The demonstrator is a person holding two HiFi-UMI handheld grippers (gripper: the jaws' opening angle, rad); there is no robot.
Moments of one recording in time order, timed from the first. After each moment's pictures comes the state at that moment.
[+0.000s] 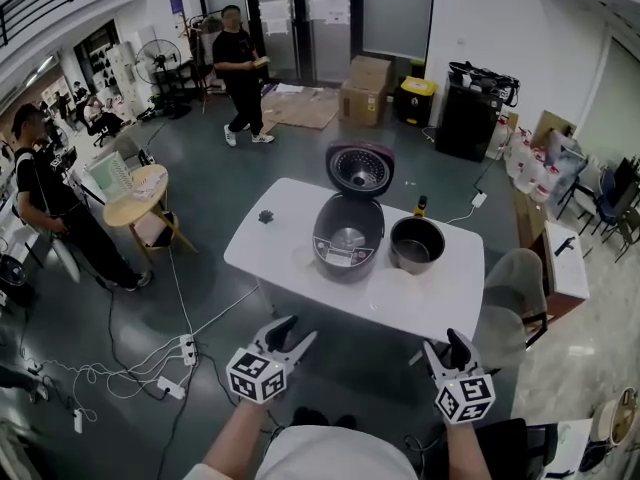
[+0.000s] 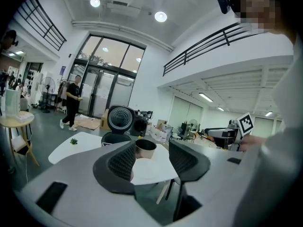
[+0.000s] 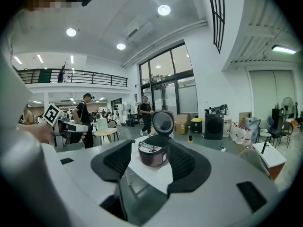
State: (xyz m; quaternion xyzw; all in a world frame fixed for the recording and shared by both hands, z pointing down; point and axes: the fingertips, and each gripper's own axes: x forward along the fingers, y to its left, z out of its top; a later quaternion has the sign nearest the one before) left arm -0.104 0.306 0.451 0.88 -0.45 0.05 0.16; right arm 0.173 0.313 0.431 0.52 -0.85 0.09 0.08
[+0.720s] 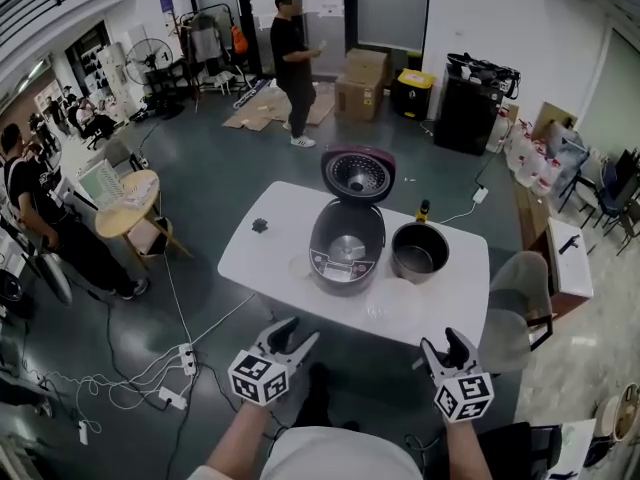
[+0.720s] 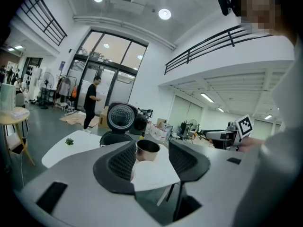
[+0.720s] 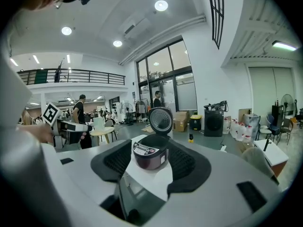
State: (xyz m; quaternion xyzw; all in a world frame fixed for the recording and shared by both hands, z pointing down) left arm -0.107 0.231 0.468 0.88 -0.44 0.05 0.18; right arm 0.163 0.238 0.453 0.52 -0.84 0.10 0.09
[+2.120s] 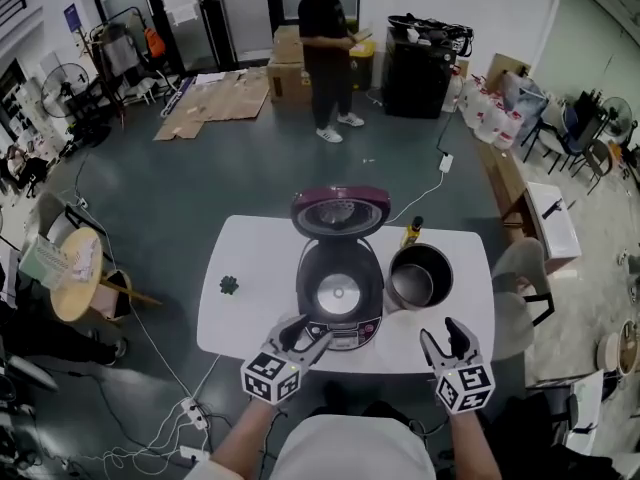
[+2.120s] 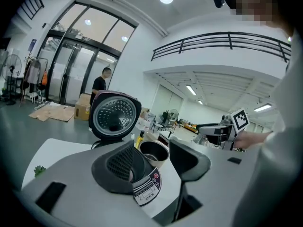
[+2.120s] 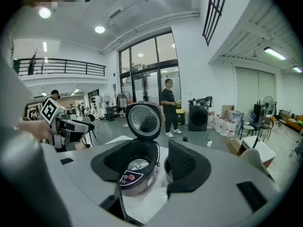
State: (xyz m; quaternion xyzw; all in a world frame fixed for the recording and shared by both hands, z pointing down) left arm -0.115 -0.044 0.499 0.93 -0.29 0.11 0.20; right arm 0.113 0.011 0.474 0.61 -0.77 0.14 0.13
